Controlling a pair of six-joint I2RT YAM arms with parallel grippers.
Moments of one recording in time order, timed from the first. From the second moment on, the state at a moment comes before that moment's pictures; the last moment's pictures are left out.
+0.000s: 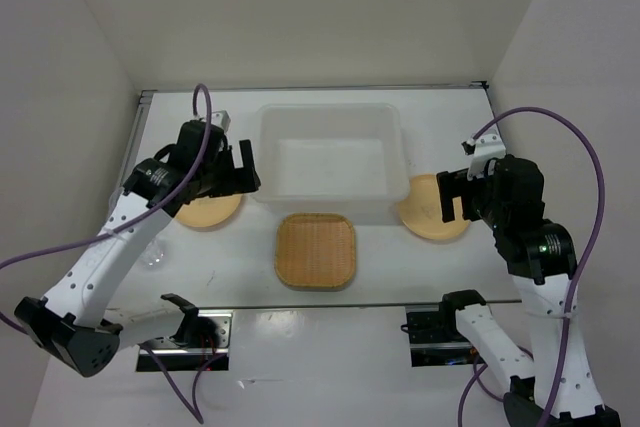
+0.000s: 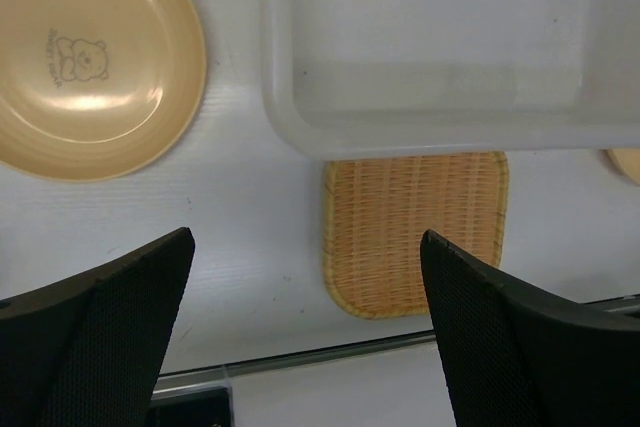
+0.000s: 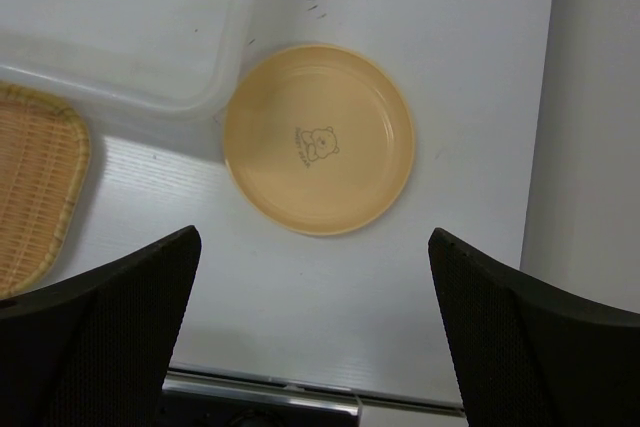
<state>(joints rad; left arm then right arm) -0.44 1.15 1.29 -0.96 -0.13 -0.52 0.12 0.75 1.16 -0.99 0.05 -0.16</state>
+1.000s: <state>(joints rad) -0.55 1.21 0.74 -0.59 0.32 -0.65 0.12 0.75 1.15 -0.99 0.02 -0.19</state>
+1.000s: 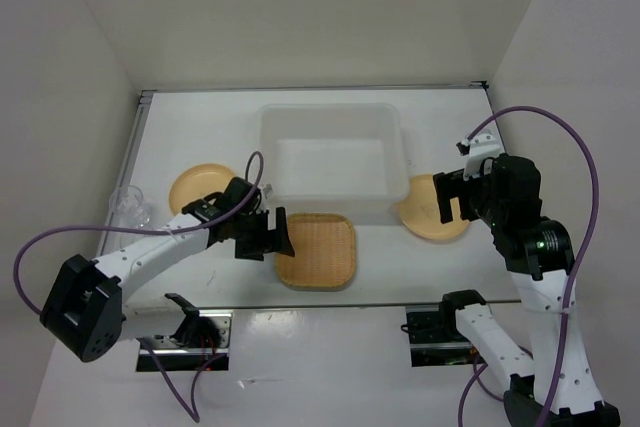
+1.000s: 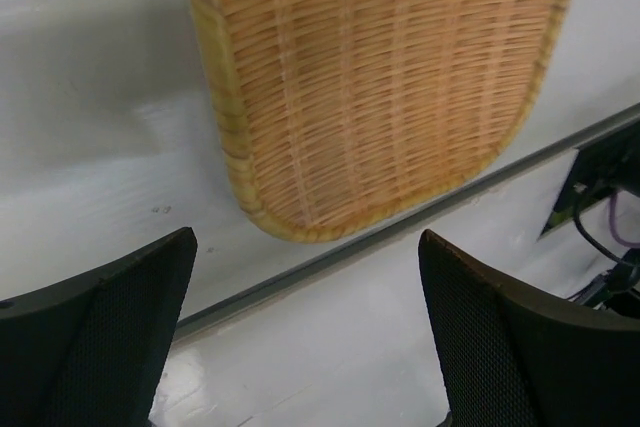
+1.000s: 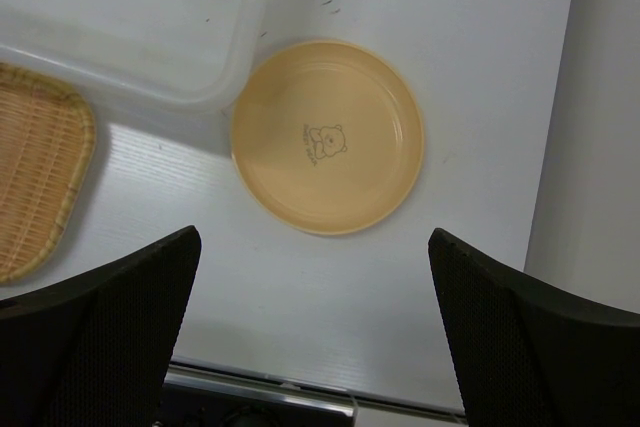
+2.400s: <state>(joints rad) -0.61 1.11 0.54 -0.37 0.16 -0.77 0.43 0.93 0.78 -0.96 -0.35 -1.38</state>
